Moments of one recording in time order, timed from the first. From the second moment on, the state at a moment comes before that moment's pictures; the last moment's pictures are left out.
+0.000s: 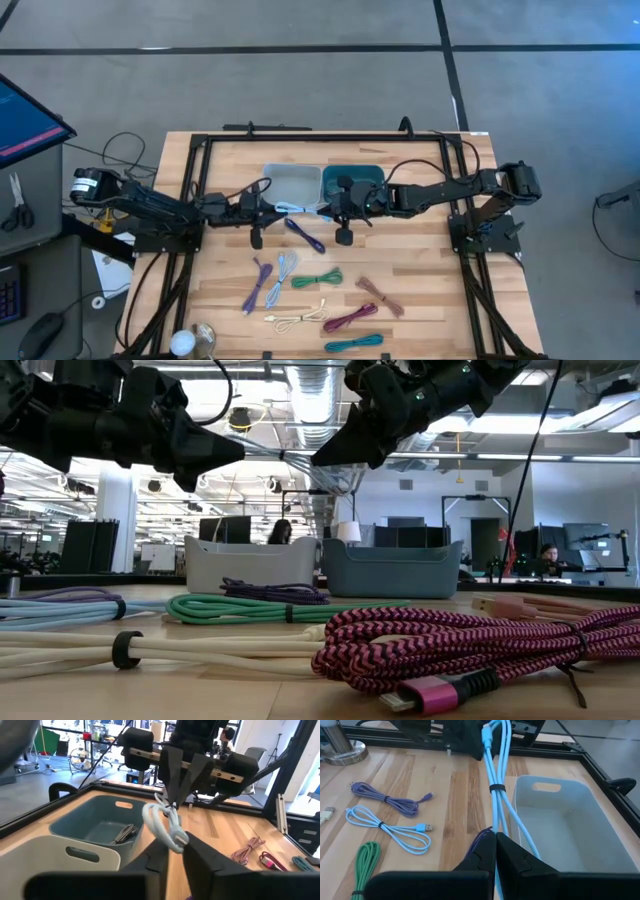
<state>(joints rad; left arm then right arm) -0.05 1.02 0.16 1.00 -0.14 -0.10 0.01 1.59 0.96 0.17 0.08 -0.06</state>
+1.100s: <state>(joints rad) 0.18 1.02 0.16 0.97 -0.05 0.02 0.05 1.49 0.96 0.01 0.08 -0.06</state>
